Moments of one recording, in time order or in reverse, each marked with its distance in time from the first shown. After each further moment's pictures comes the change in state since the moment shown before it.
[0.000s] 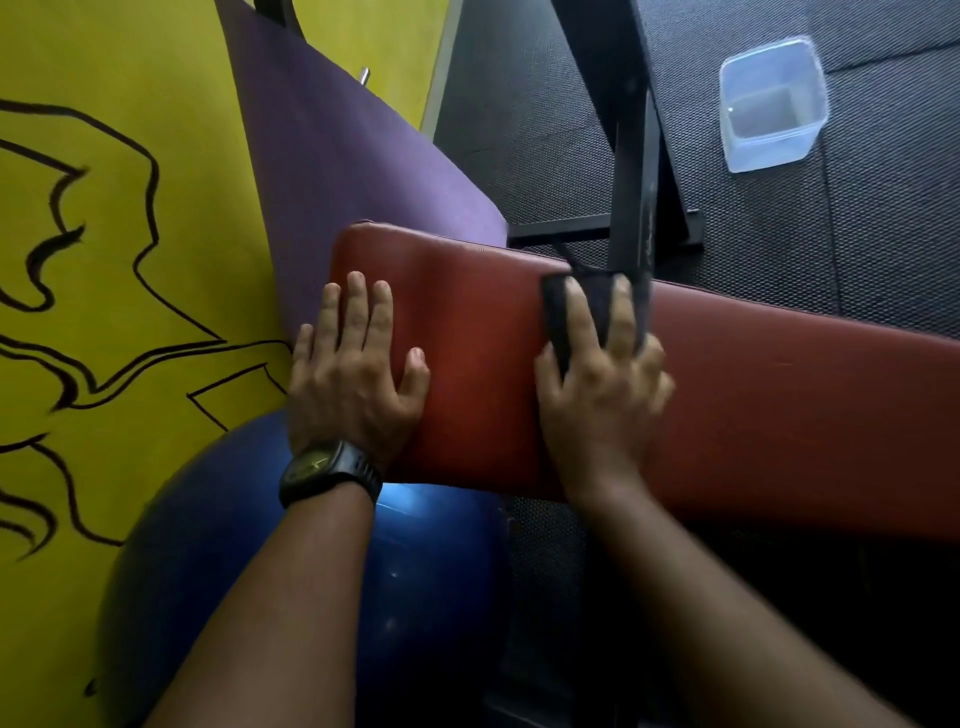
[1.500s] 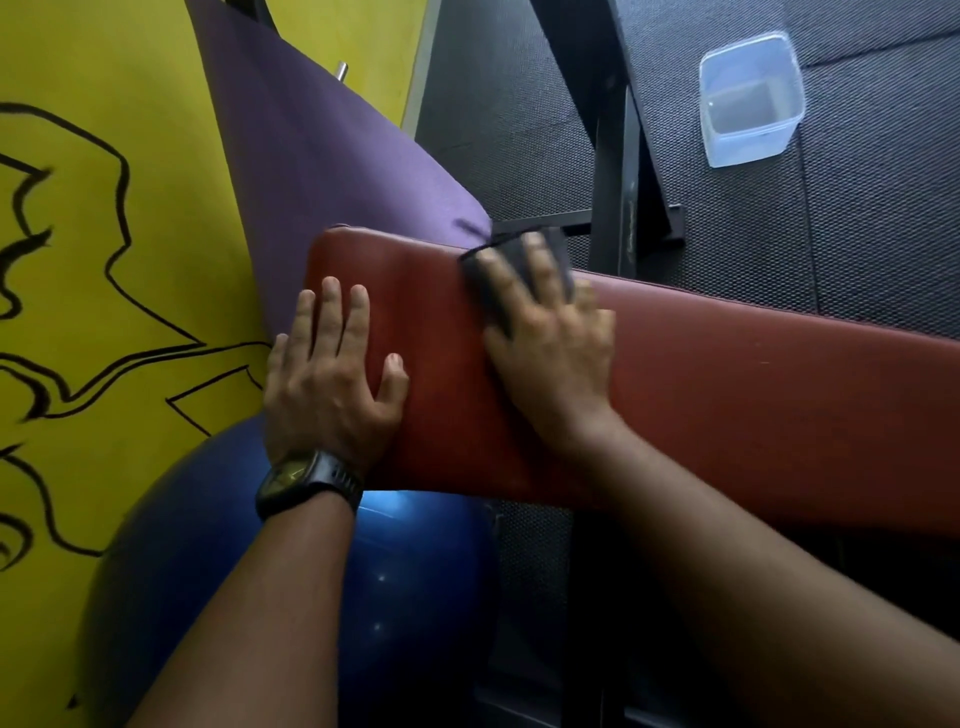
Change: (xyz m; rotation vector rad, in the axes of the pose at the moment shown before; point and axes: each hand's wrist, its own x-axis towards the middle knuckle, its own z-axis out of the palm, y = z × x) left_hand 0.000 -0.001 0.002 -0.023 0.020 -0.008; right_hand 0.046 -0.015 0.002 0.000 -0.088 -0.258
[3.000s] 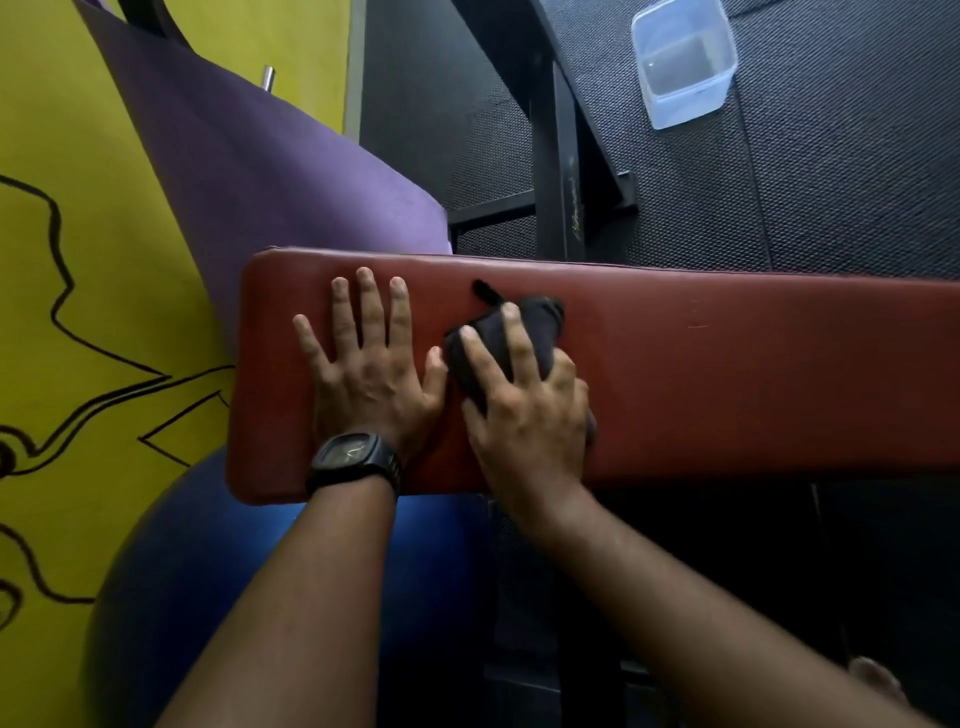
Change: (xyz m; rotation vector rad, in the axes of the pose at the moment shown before) left_hand 0.016 0.071 0.016 0.088 -0.171 0.194; right_hand -0.074 0.008 -0.010 0.079 0.000 0.130
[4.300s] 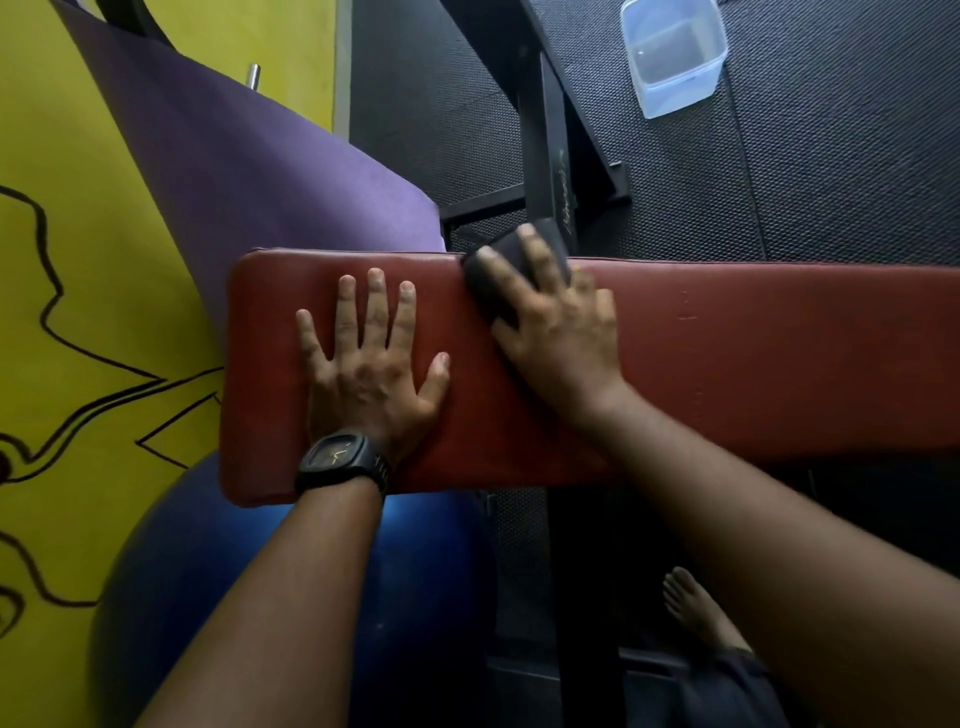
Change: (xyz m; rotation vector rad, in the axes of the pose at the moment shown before) left_hand 0.000 0.001 -0.001 -0.031 0.044 0.067; right_hand 0.076 0.049 -0.007 -0.107 -0.077 -0.089
